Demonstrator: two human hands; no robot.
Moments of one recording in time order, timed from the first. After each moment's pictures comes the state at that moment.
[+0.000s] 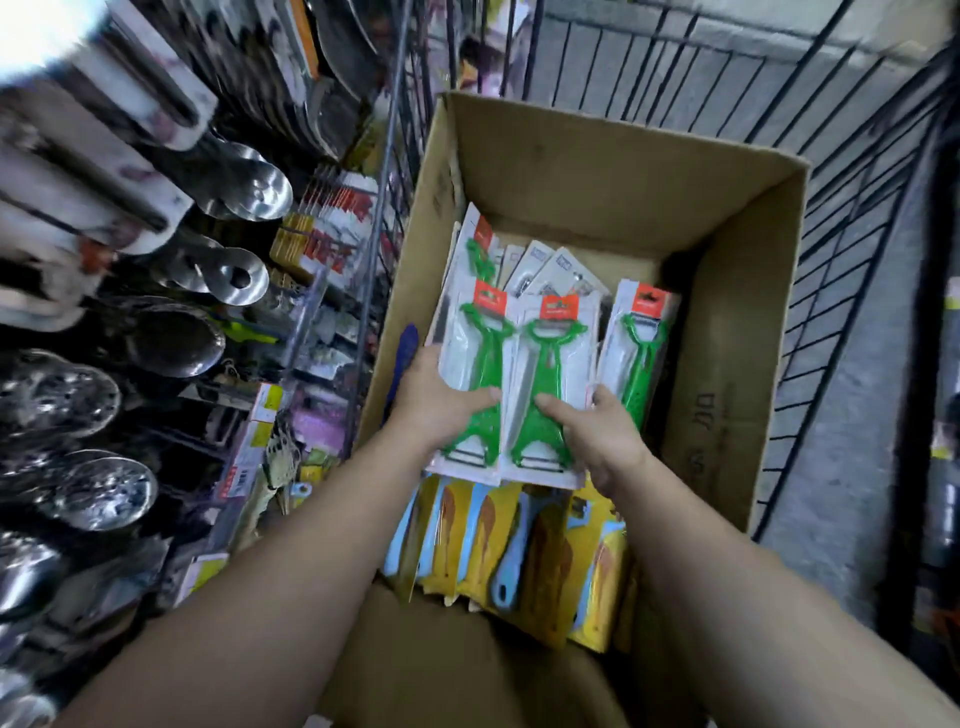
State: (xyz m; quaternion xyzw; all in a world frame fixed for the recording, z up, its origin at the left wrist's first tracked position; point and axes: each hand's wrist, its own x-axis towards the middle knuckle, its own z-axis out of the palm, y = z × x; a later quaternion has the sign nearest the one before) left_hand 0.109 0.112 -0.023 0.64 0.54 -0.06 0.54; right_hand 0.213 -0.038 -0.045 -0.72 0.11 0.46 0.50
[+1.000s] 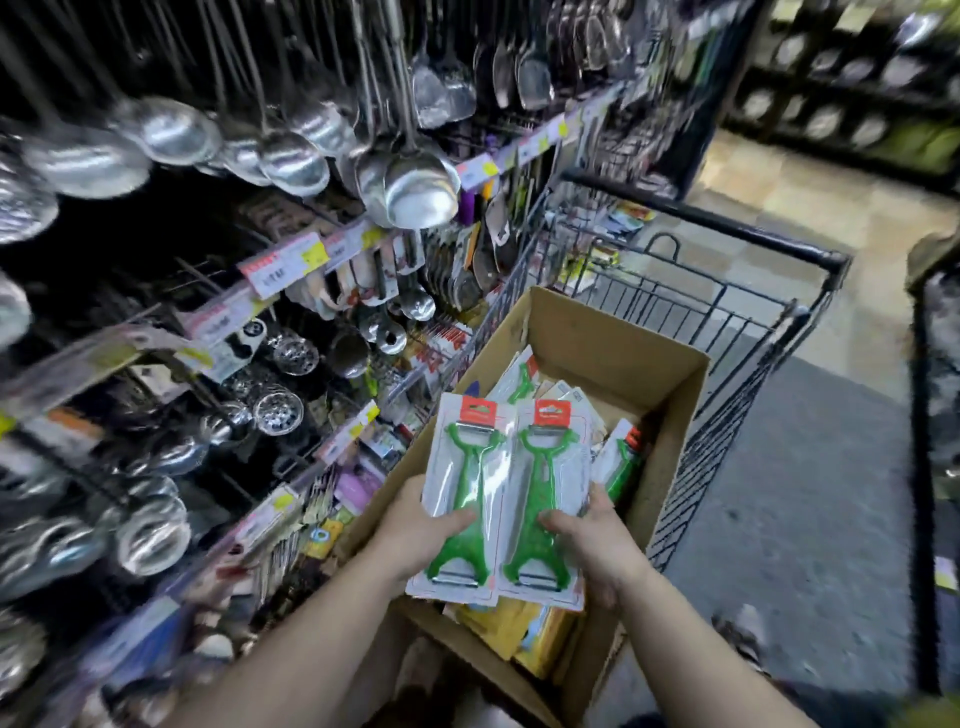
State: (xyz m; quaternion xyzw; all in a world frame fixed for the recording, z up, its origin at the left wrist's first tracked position) left_hand -0.056 -0.046 0.088 0.56 0.55 0.11 0.62; right_hand 0.127 -0.158 0.094 -0.71 -0.16 0.50 0.47
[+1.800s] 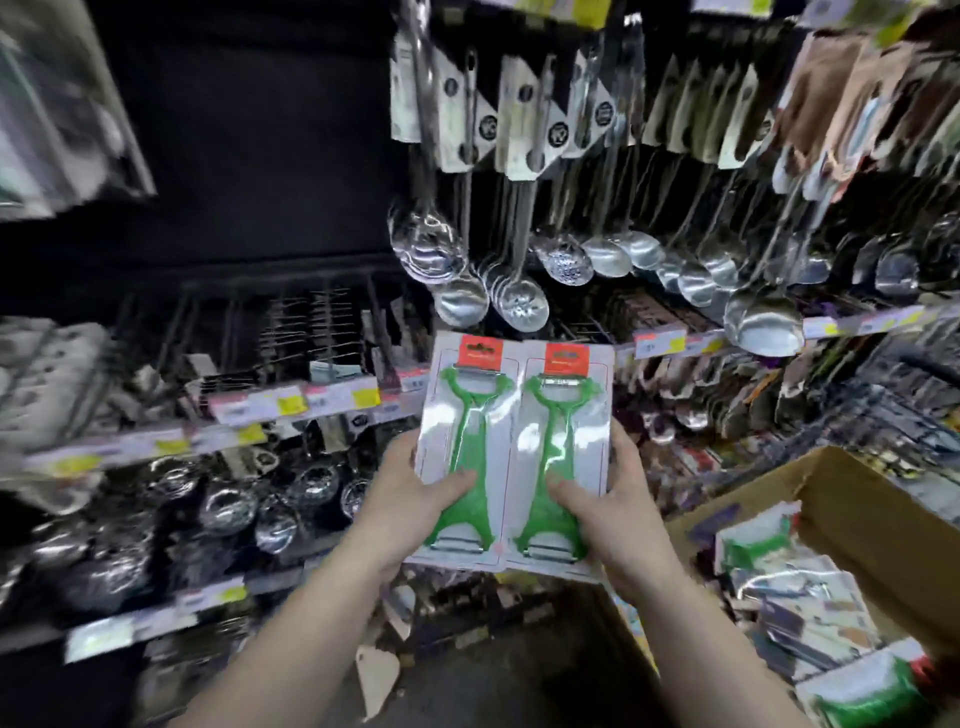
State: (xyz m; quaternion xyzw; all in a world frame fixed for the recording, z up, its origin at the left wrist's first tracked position) left_hand -0.349 -0.135 0.231 0.44 0.62 0.45 0.46; right_hand -0.135 -0.114 0.223 -0.50 -0.52 0.50 0.48
